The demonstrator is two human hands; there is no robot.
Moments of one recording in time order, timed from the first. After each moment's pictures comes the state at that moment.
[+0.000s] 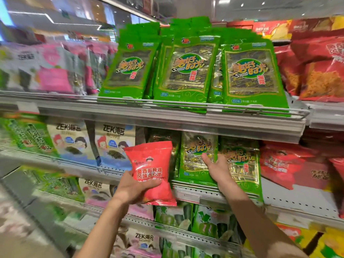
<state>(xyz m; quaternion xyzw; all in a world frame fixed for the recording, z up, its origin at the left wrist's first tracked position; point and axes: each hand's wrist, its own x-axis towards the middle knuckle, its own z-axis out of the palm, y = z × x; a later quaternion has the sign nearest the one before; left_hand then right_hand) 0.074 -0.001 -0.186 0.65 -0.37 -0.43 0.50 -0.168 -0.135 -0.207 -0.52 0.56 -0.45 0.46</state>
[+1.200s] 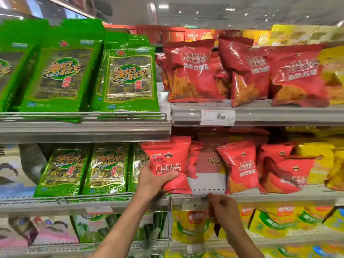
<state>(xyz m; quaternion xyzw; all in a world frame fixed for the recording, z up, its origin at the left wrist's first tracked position) -0.229 -0.083 -0.188 0.53 -0.49 -0.47 0.51 -0.450 -0.017 -0.245 -0.44 0.66 -0.49 0.38</state>
